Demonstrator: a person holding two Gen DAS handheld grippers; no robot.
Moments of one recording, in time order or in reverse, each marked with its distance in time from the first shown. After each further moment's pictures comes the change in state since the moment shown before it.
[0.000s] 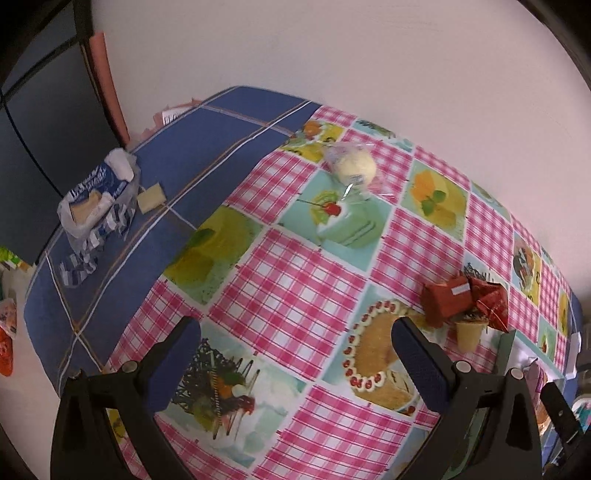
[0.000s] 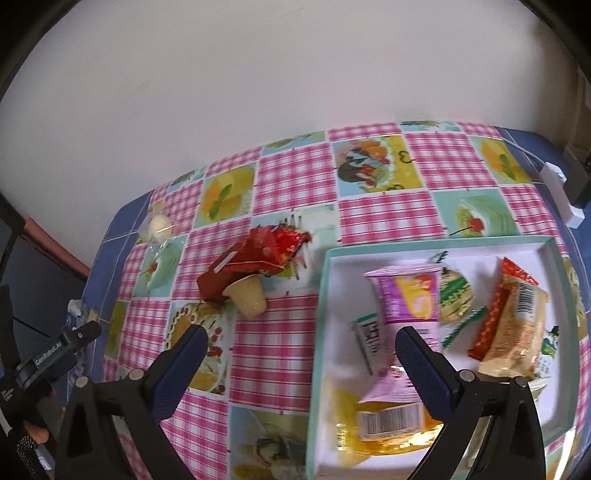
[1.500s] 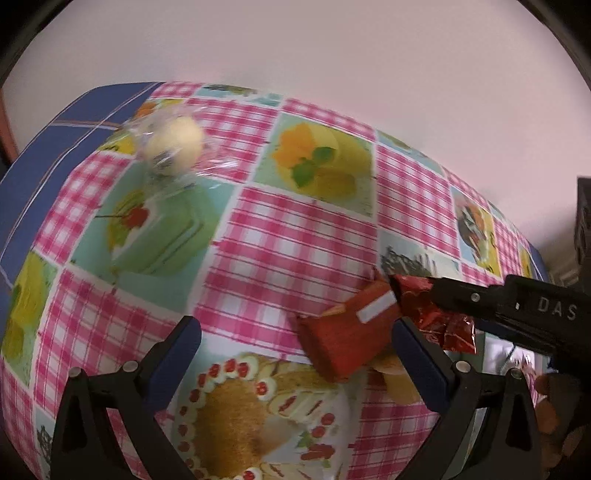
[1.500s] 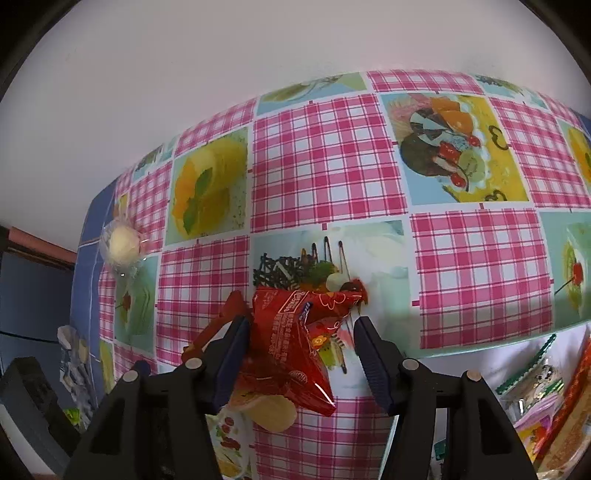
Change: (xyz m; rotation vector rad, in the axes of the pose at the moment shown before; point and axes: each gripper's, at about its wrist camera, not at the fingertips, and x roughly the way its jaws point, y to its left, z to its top) left arm 0.096 -0.119 0.012 0.242 0.031 -0.318; right arm 0.138 0.024 0.092 0.052 0.253 0.015
